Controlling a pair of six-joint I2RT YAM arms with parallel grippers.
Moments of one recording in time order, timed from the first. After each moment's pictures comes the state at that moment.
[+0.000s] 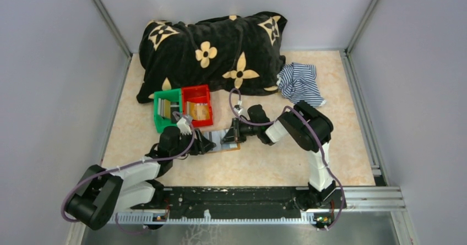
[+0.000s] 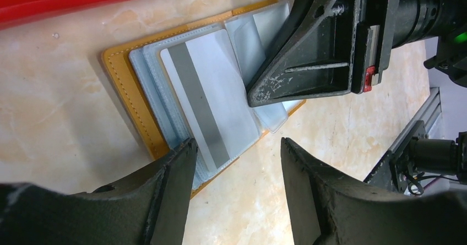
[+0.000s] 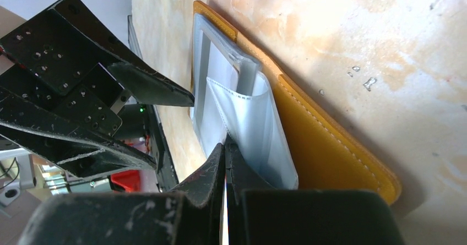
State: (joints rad) left arm -0.49 1.10 0.15 0.46 0.30 -0.63; right arm 0.68 2.03 0.77 0.74 -0.73 0.87
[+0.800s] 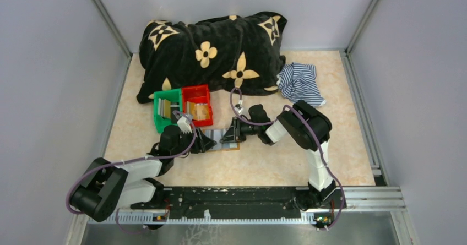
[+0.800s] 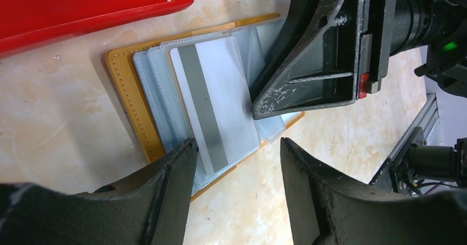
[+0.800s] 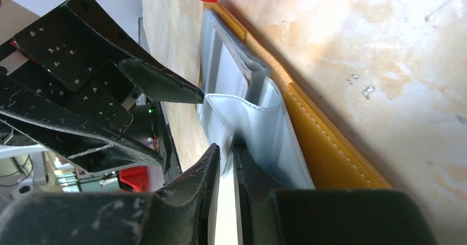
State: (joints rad) left arm -0.48 1.19 0.15 0.59 0.32 -0.64; right arm 0.68 2.05 0.77 0.81 -0.76 0.91
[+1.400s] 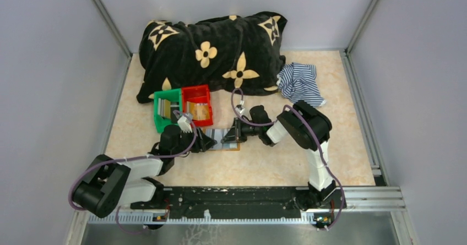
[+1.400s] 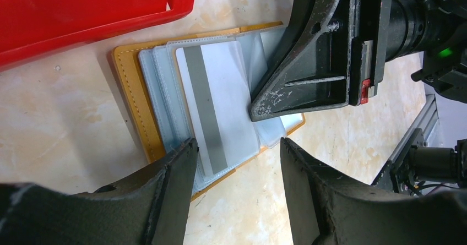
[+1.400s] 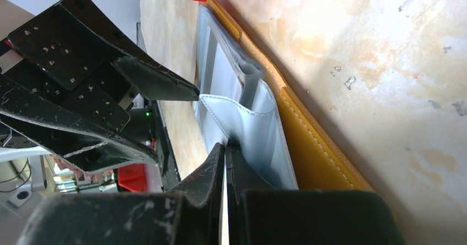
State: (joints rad) left arm -0.48 1.23 0.15 0.64 0.32 -0.64; right arm 0.67 2.06 0.76 0.82 -0.75 0.91
